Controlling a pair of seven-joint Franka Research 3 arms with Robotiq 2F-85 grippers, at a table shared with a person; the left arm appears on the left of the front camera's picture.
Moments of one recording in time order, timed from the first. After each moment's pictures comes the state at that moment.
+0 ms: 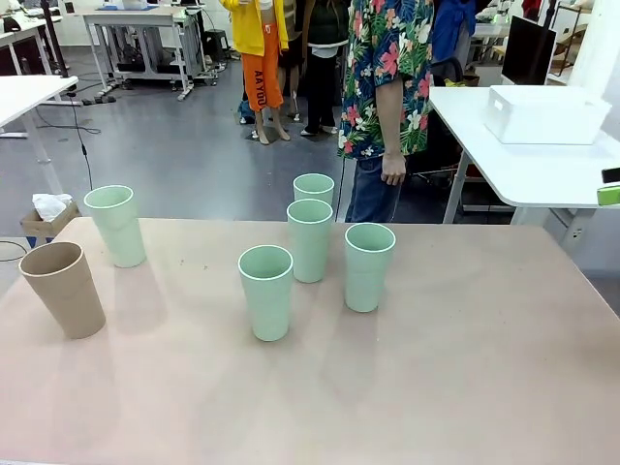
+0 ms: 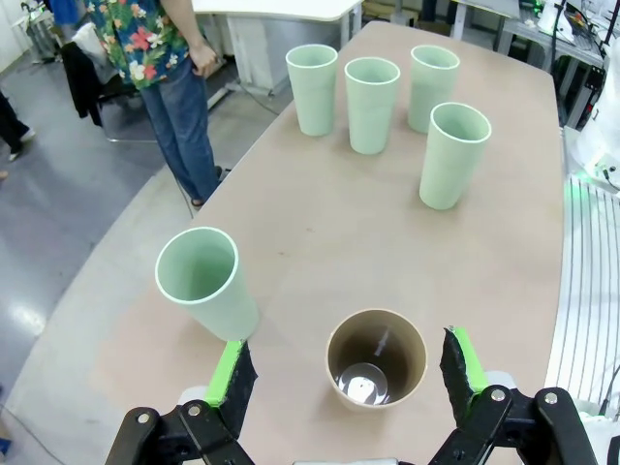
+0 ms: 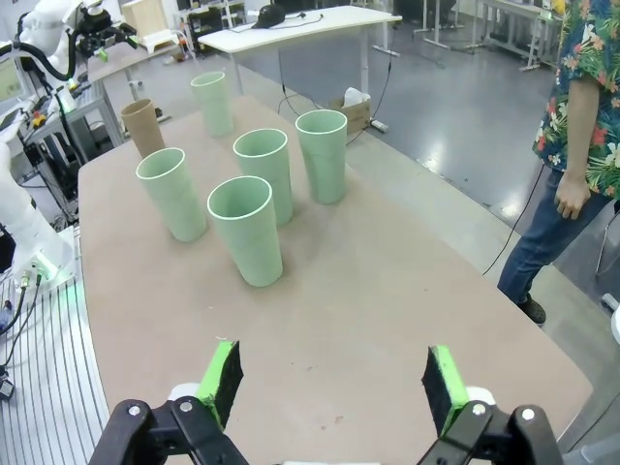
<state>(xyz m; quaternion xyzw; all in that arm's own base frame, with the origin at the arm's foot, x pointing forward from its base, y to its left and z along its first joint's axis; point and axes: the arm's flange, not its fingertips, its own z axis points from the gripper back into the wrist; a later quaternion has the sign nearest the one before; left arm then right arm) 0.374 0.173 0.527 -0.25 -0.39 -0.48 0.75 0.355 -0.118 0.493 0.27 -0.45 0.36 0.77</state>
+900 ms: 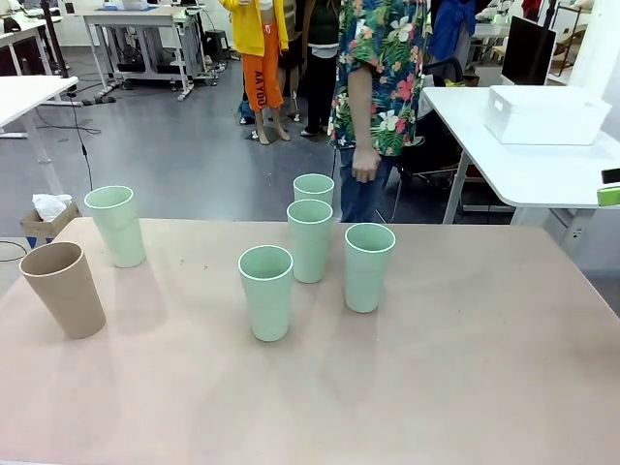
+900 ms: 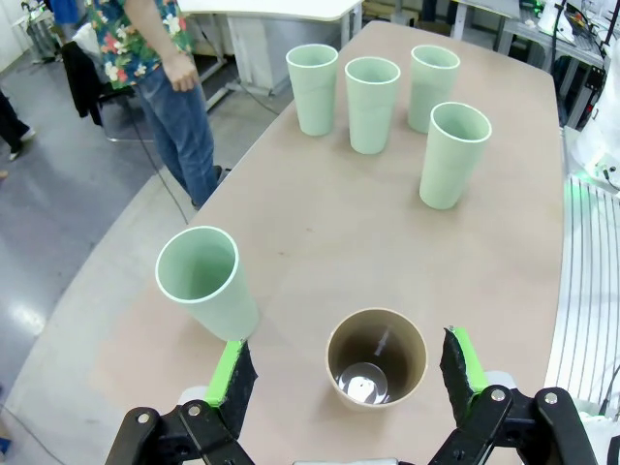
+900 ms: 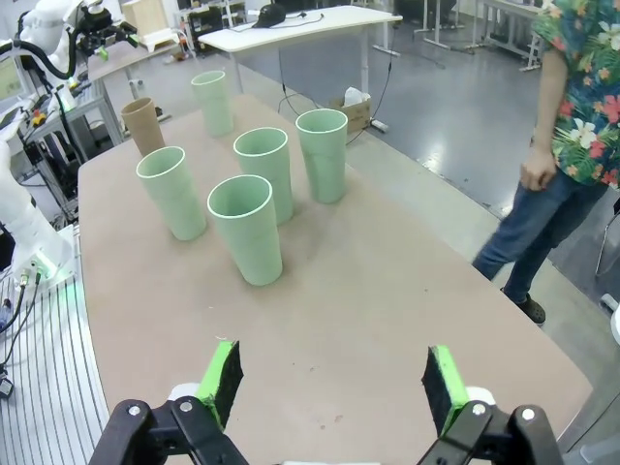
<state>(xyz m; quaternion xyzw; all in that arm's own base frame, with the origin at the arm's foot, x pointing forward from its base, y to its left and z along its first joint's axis) 0.373 0.174 0.527 -0.25 -0.39 -0.47 0.75 0.355 -0.118 0.492 0.27 -0.44 0.36 0.77</state>
